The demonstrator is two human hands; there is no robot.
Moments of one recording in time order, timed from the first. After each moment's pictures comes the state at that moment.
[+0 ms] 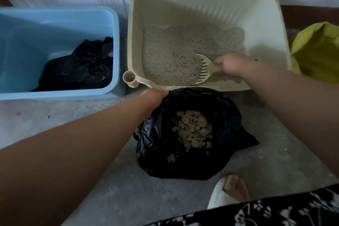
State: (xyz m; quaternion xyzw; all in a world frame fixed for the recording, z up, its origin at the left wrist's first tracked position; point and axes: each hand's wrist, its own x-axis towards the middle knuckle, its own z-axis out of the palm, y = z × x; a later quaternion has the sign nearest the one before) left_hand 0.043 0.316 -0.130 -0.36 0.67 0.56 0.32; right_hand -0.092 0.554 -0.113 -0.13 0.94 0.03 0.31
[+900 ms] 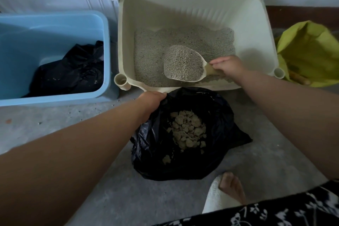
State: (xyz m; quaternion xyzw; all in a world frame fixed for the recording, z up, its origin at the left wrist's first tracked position) left_hand 0.044 0.329 -0.132 -0.35 0.68 0.55 0.34; right_hand -0.072 0.578 -0.125 0.12 0.88 -0.41 0.23
